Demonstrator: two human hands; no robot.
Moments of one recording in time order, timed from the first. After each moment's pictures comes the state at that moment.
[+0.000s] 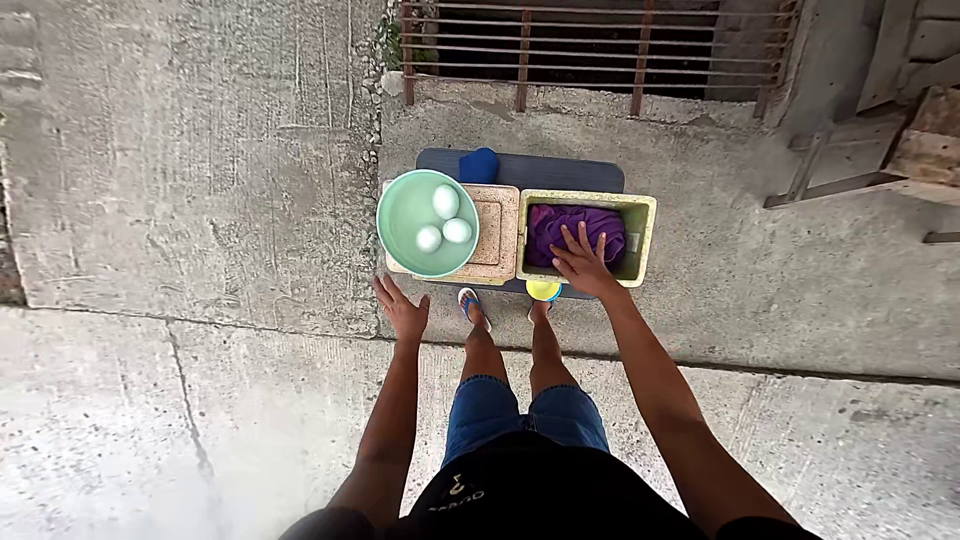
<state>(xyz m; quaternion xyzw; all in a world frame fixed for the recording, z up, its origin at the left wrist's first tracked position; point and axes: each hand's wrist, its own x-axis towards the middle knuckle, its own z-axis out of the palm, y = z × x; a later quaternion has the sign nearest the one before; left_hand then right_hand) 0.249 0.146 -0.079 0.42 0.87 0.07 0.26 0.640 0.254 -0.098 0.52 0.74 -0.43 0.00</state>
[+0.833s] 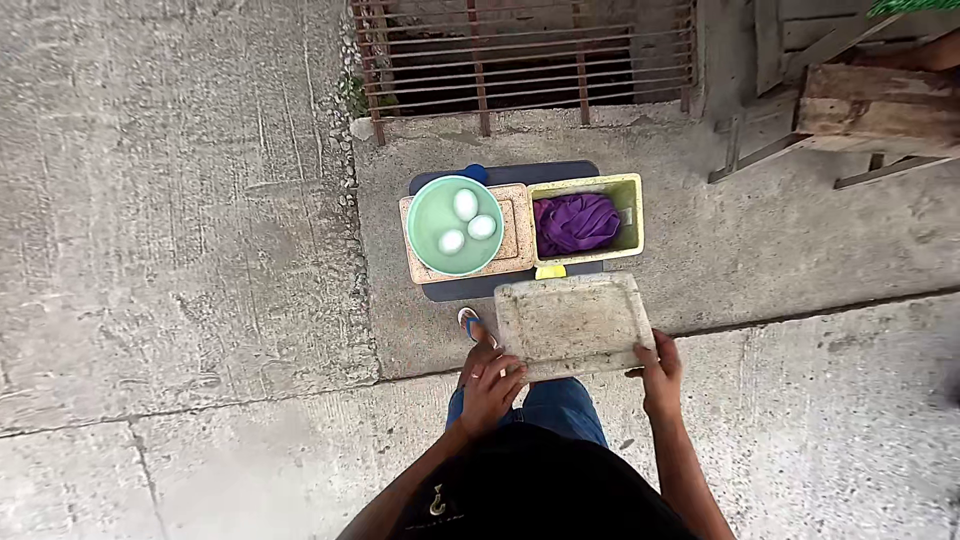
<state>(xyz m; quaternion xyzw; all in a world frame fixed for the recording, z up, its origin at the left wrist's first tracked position) 0.298 0.056 0.039 0.76 0.47 0.33 0.29 0.584 0.058 0.096 0.83 0.14 -0.43 -0.33</state>
